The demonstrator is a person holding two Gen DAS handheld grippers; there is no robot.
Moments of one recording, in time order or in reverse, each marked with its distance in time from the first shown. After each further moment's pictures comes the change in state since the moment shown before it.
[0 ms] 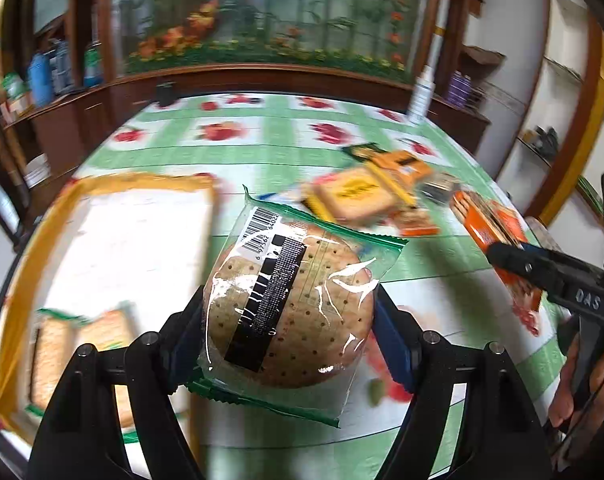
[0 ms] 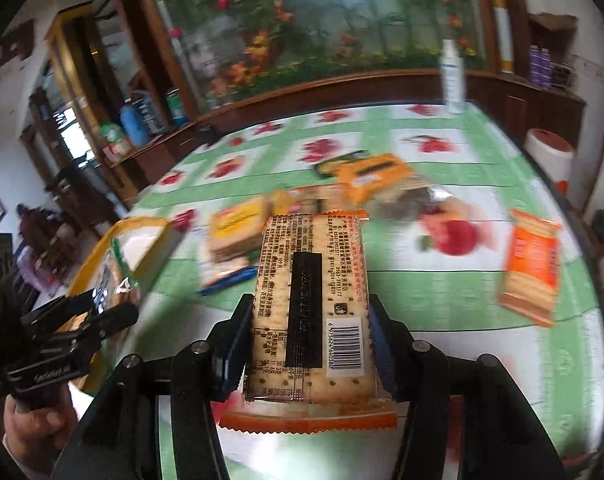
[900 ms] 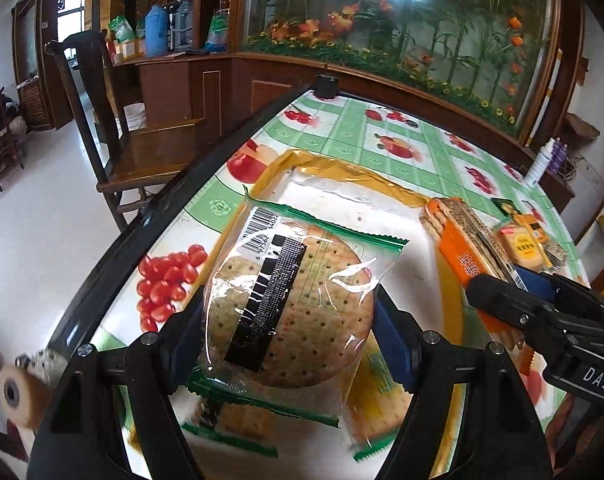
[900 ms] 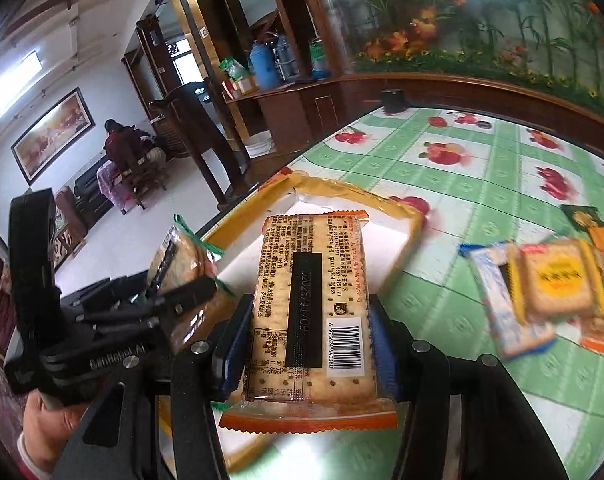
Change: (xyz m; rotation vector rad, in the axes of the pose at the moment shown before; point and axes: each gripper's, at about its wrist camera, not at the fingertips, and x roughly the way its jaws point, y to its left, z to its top) left arm -0.010 0.156 -0.015 -0.270 -0.015 0.235; right arm 0.105 0.226 0.013 -0.277 0.103 0.290
